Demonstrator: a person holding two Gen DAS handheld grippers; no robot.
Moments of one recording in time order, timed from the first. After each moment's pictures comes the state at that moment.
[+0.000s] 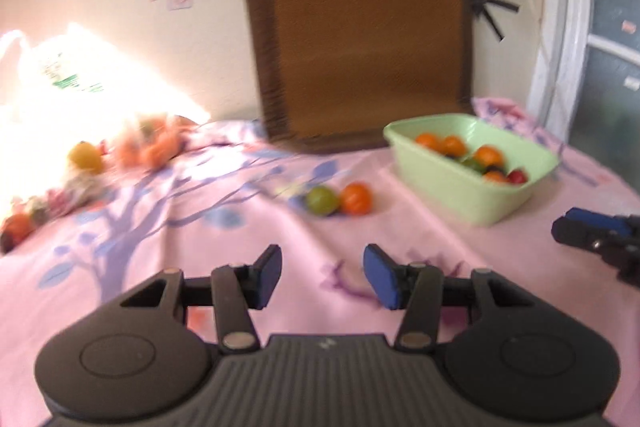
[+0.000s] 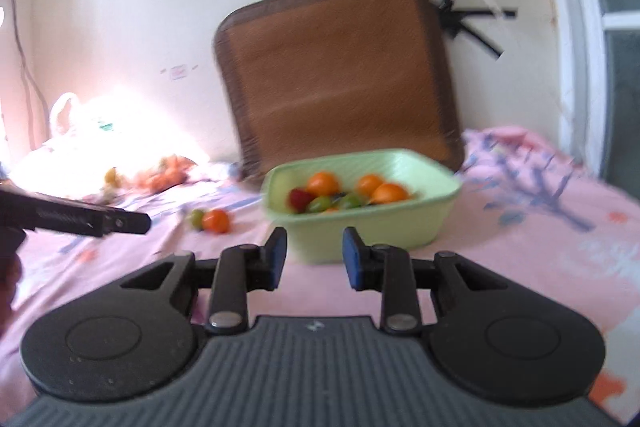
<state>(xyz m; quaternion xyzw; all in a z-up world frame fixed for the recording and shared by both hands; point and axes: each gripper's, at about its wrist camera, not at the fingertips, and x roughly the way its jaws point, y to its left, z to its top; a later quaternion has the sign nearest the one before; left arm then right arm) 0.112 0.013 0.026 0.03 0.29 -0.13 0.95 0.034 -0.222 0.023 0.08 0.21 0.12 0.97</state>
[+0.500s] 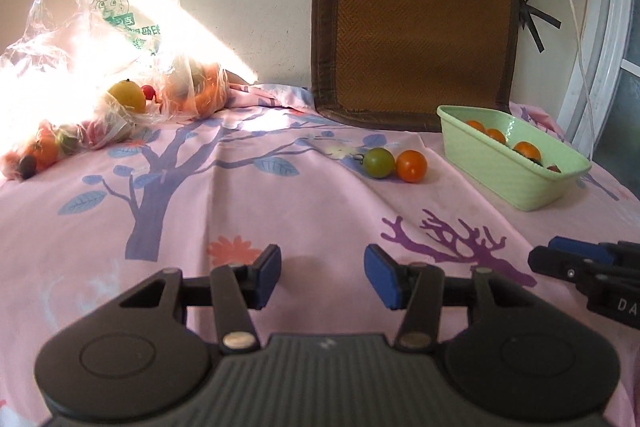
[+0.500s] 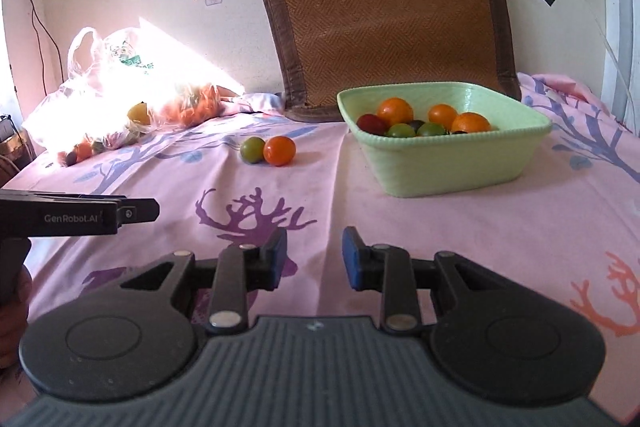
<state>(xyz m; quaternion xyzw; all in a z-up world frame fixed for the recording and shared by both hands) 0.106 0.051 0.003 -0.03 0.31 -0.11 0.95 0.050 -0.167 0.004 0.04 0.28 0.12 0.95</state>
